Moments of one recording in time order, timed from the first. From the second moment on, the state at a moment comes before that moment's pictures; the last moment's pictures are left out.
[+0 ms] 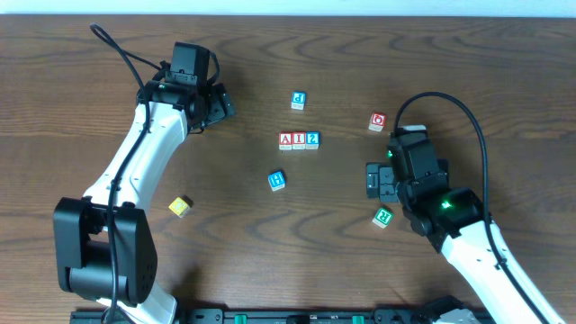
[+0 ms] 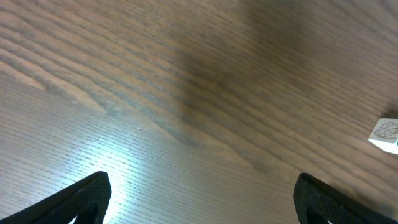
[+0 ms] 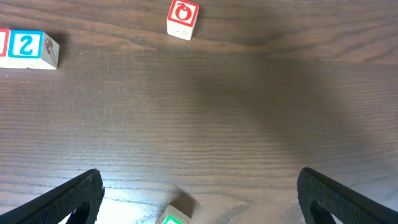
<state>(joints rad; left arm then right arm) -0.17 1.77 1.38 -0.74 -0.09 -0.54 0.37 1.15 0.82 -0.68 0.30 0.26</state>
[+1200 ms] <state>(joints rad) -0.06 0.41 0.80 -0.90 -0.15 -0.09 0.37 1.15 0.82 -0.67 0.30 0.26</state>
